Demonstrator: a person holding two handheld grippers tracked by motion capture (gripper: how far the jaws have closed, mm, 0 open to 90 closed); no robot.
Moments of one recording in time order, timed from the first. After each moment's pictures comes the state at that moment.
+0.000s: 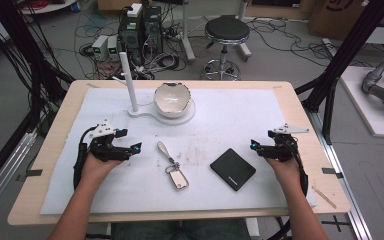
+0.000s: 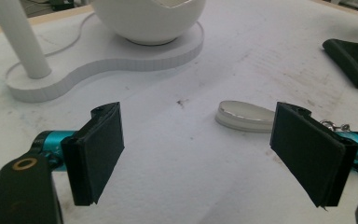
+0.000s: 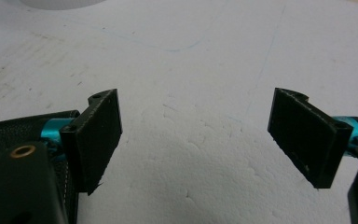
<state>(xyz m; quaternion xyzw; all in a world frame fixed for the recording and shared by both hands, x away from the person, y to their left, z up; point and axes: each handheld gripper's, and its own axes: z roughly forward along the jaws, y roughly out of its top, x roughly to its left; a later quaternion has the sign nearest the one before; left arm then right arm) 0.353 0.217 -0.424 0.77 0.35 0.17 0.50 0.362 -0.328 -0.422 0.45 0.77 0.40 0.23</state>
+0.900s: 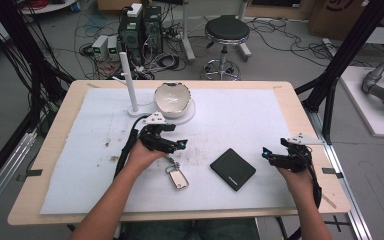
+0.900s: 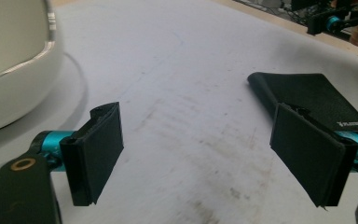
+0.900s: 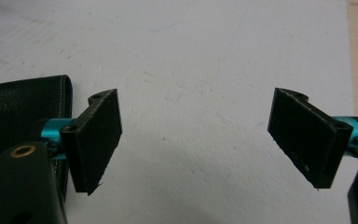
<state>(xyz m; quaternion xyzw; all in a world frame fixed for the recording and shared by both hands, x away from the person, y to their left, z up) 0.393 0.086 -0.415 0.81 0.27 0.07 0.52 0.328 -0.356 -0.422 0.47 0.75 0.39 0.25</state>
